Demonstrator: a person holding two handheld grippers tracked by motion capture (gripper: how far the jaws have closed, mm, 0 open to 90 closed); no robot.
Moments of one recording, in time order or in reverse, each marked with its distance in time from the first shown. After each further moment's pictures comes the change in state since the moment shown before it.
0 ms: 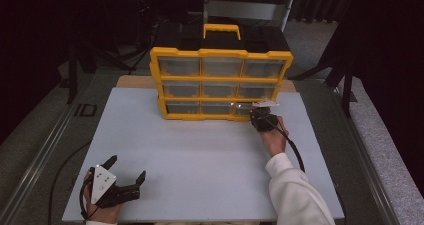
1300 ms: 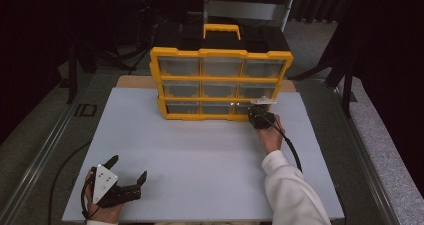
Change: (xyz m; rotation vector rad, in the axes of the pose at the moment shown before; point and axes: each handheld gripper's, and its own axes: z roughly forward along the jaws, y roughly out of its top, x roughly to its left) left arm -0.002 0.000 0.001 0.006 -0.006 0.009; right arm 0.003 0.006 0.011 -0.009 -0.015 0.038
